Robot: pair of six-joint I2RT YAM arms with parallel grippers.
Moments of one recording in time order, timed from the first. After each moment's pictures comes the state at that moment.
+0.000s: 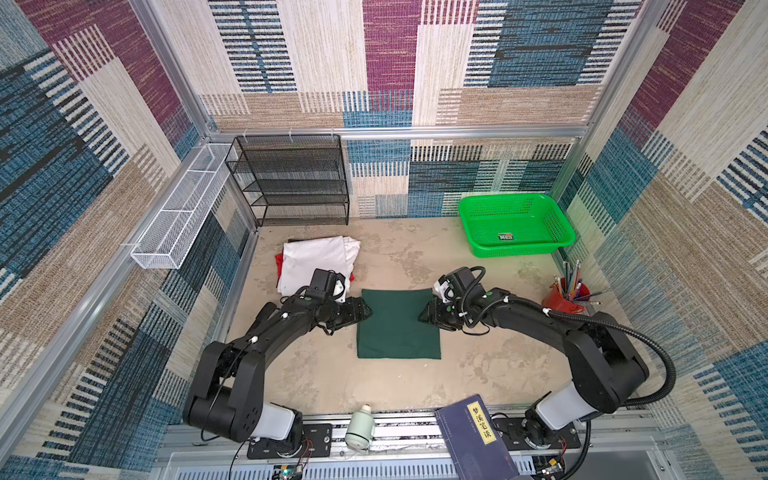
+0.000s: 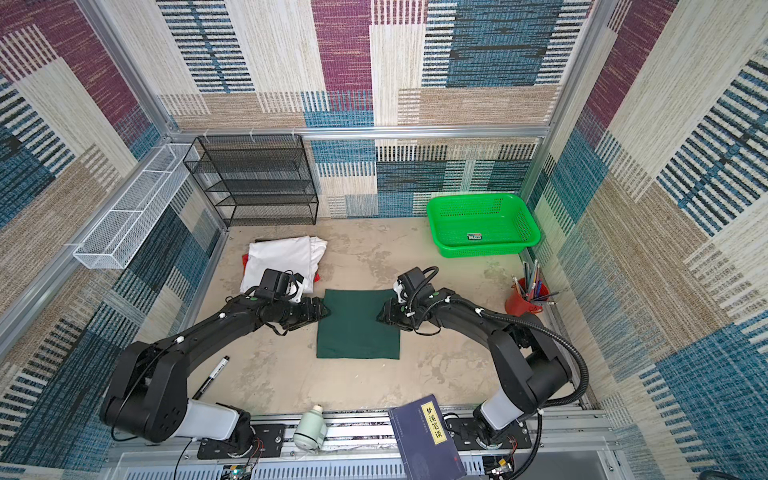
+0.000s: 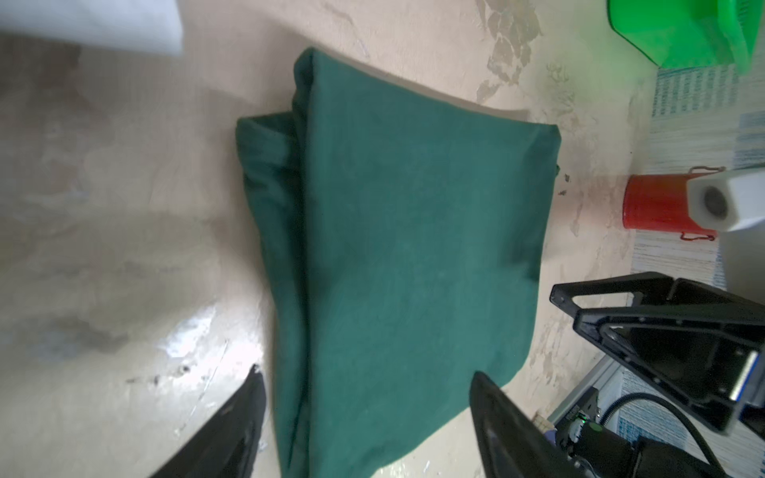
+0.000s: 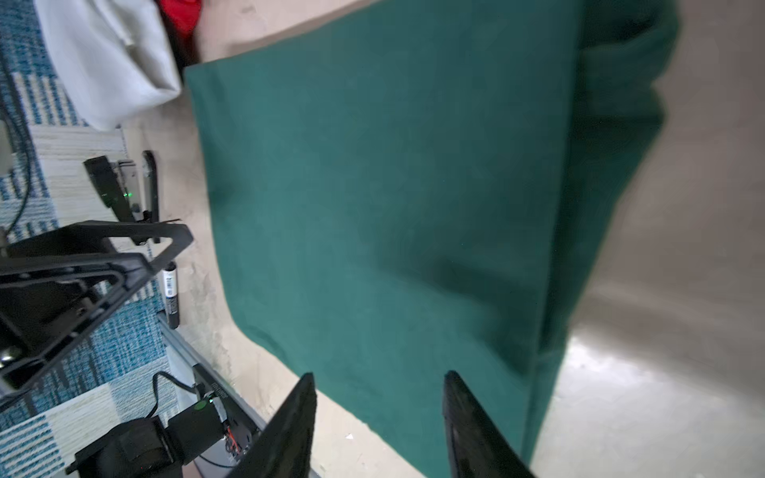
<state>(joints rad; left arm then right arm) -0.29 1.48 0.85 -0.42 0.43 -0.49 0.52 1.59 0.91 -0.36 -0.43 0.70</state>
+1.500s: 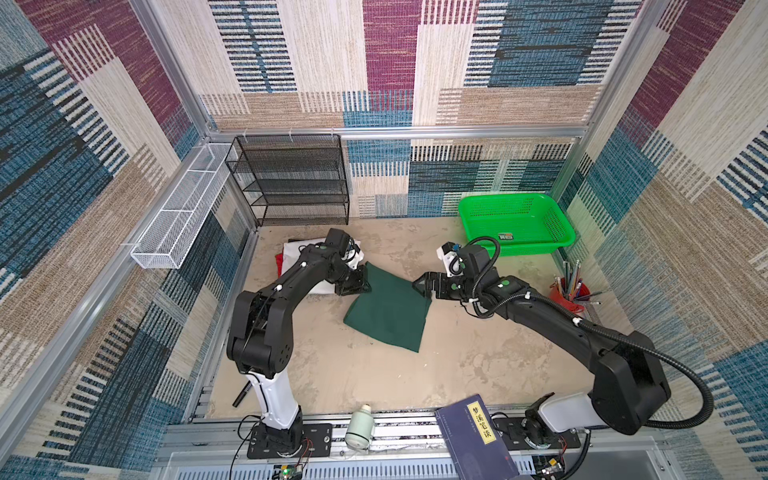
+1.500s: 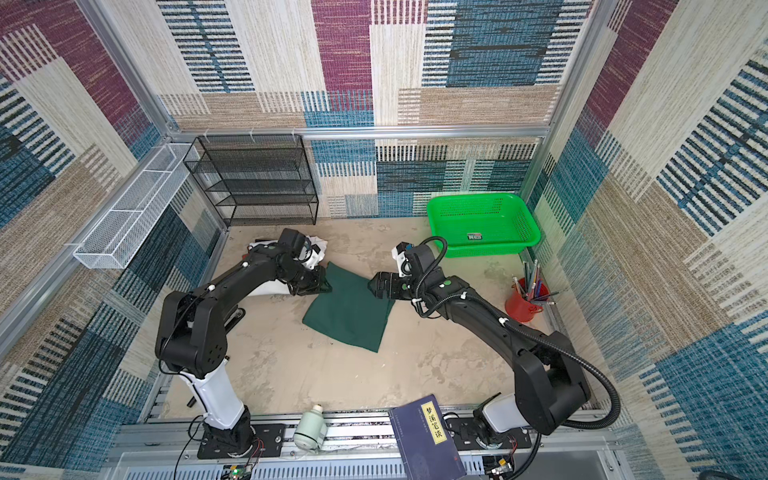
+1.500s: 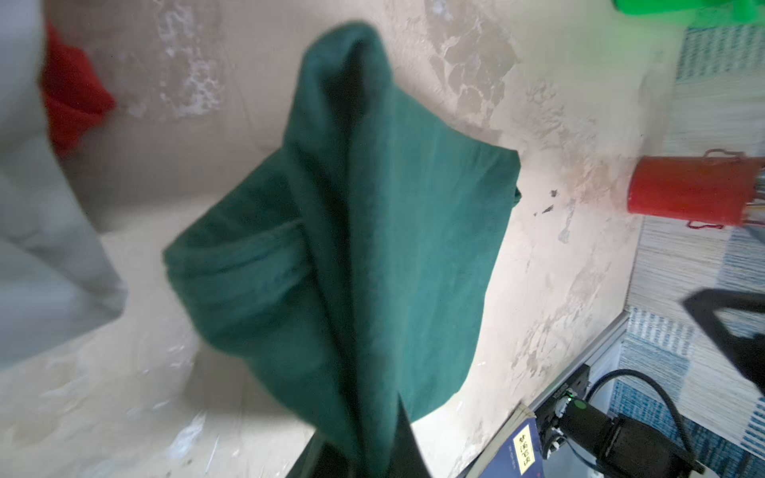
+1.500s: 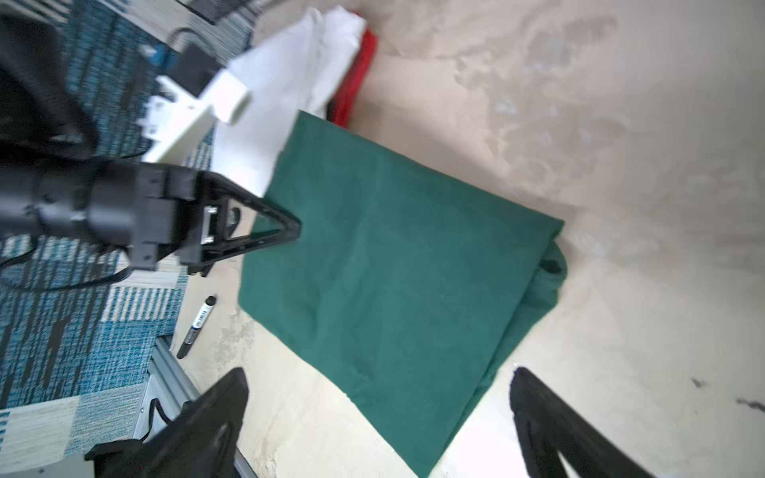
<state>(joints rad) -0.28 1.87 1.50 -0.89 0.46 -0.28 0.55 1.41 1.05 -0.29 -0.31 0.53</state>
